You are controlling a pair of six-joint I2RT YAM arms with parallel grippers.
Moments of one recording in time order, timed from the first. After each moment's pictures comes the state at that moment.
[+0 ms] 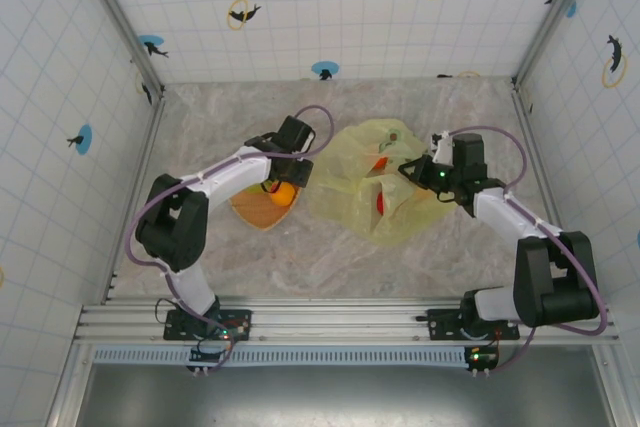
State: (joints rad) left arm -0.59 1.79 1.27 -0.61 -0.11 -0.13; right arm 0.17 1.35 0.70 -0.03 -0.62 0.62
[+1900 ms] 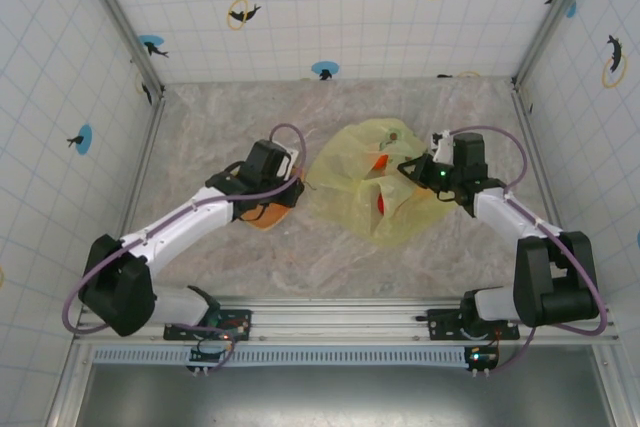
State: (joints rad) left arm -0.64 1.33 0.91 -0.47 0.08 -0.22; right arm 0.17 1.35 0.70 -0.01 -0.64 0.66
